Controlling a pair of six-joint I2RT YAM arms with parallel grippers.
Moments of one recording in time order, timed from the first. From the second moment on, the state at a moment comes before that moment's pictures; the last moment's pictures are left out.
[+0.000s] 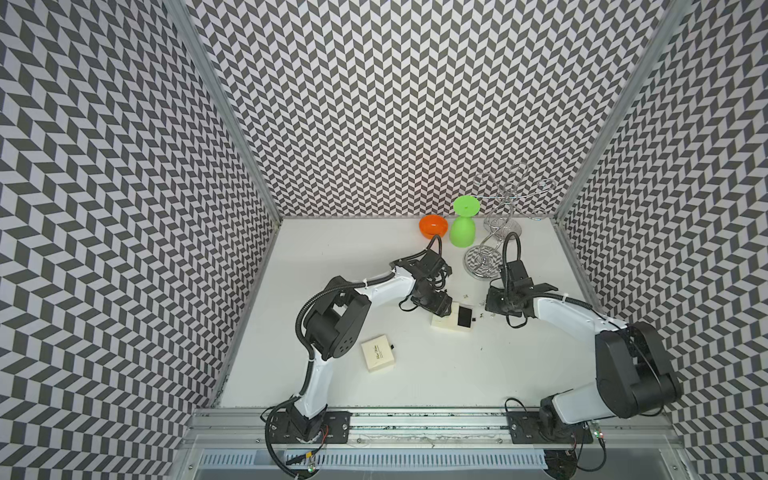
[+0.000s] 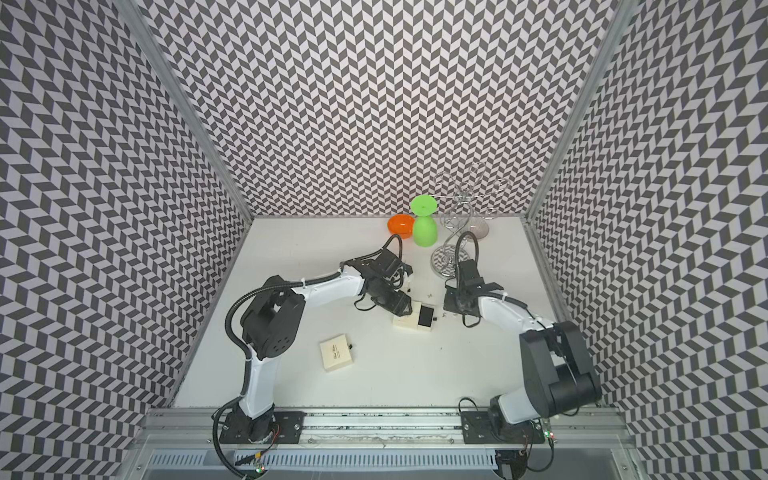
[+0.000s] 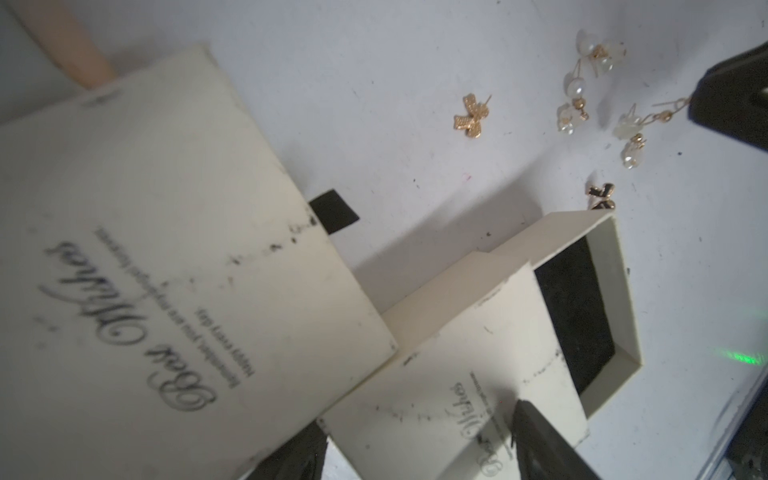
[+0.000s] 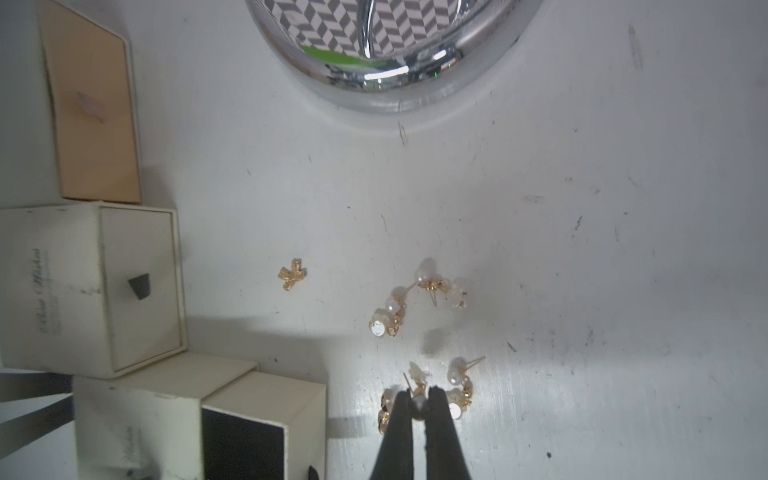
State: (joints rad) left arm -0.74 2.08 1.53 -0.62 0.31 -0.15; right arm 0.26 1.49 0.82 -0.43 -0.01 0.47
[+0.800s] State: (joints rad) left arm -0.74 2.09 1.53 -0.63 0.33 -0.15; right arm 0.33 1.43 0.73 -0.38 -0.11 0.48
